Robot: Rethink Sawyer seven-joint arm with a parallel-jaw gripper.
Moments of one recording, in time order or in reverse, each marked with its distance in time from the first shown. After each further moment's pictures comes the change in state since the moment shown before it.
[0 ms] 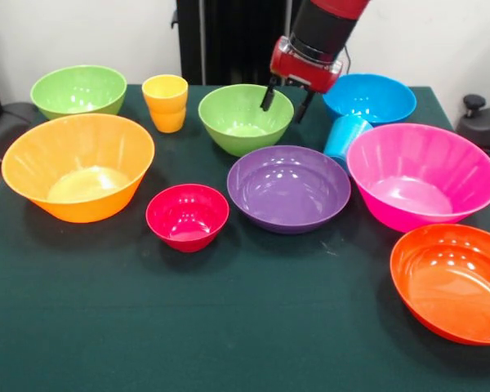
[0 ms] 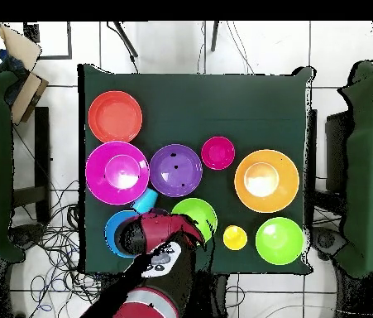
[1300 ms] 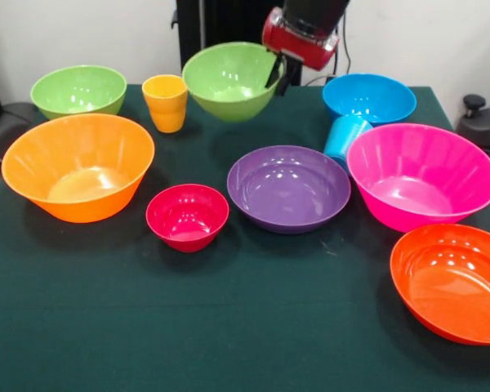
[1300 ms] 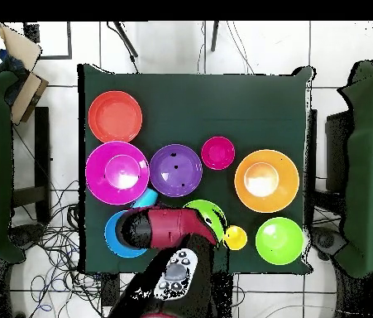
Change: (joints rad) arm -0.061 -0.160 0.021 -0.023 0.000 0.267 0.000
